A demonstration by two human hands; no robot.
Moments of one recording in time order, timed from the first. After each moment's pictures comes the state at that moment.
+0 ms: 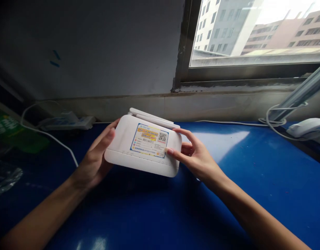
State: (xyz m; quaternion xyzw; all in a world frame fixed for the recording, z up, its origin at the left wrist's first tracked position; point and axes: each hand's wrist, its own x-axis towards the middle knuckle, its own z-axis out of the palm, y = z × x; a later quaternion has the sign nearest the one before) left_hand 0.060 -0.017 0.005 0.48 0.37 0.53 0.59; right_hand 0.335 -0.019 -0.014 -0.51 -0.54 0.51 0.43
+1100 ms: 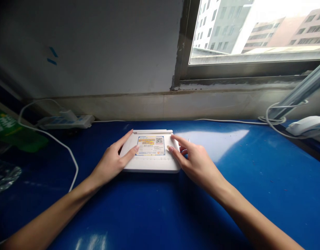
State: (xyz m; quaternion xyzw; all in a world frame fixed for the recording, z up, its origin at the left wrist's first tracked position) left_hand 0.061 -0.006 -0.036 0.67 0.58 0.36 0.29; right_hand 0.338 -0.023 -0.022 -0.60 -0.69 0.26 0.31
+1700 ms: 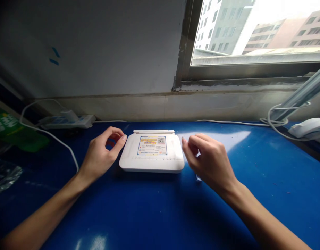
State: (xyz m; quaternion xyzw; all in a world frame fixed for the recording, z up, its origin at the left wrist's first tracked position) left_hand 0.045 -0.004 -0.007 0.70 0.56 0.42 0.13; right_hand 0.350 -0.028 -0.003 -0.52 -0.77 -0.04 0.37
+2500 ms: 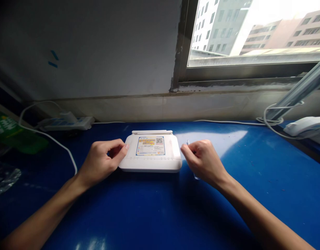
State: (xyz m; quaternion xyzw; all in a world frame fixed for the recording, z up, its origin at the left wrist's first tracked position) left_hand 0.045 -0.012 -0.005 0.80 0.47 0.36 0.10; right_hand 0.353 -0.020 -0.013 -0.58 -0.72 0.15 0.34
